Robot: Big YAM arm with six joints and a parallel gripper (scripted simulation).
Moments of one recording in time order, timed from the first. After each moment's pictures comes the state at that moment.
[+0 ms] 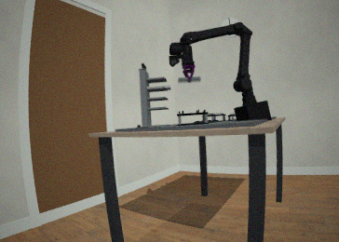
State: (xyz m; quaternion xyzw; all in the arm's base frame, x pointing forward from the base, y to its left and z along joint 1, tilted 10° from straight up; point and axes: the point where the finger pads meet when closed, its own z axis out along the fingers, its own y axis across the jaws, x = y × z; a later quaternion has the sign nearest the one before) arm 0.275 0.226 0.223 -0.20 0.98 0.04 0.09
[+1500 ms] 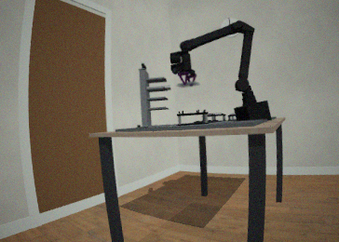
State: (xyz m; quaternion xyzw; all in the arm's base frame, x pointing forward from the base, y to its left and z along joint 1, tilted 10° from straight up) arm 0.331 0.106 0.215 0.05 0.99 0.06 0.07
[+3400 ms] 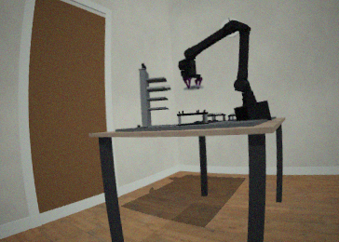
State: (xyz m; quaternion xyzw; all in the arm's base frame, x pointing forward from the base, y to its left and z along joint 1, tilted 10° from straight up) arm 0.357 -0.056 0.203 0.25 0.96 0.07 0.06
